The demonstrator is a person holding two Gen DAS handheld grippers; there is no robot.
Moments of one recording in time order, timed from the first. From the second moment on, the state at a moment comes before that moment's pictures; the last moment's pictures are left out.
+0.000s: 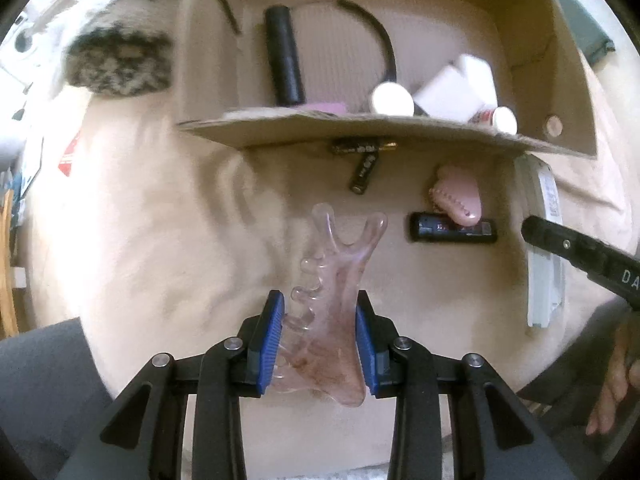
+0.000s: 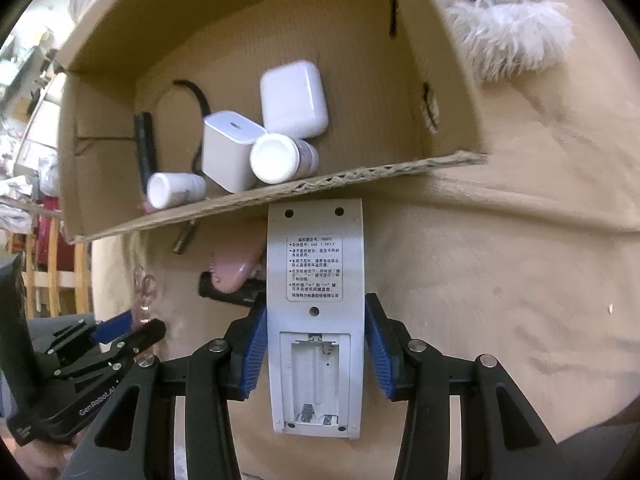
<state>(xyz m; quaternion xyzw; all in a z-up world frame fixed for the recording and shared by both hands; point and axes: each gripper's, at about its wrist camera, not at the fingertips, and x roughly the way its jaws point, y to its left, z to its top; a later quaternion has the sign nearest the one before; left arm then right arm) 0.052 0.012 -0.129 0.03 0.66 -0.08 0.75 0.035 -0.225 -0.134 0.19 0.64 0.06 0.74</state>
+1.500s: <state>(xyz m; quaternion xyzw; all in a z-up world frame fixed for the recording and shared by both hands) 0.153 -0.061 -0.043 0.03 0.53 -0.06 0.85 0.134 -0.245 -0.052 0.15 0.51 0.10 0.84</state>
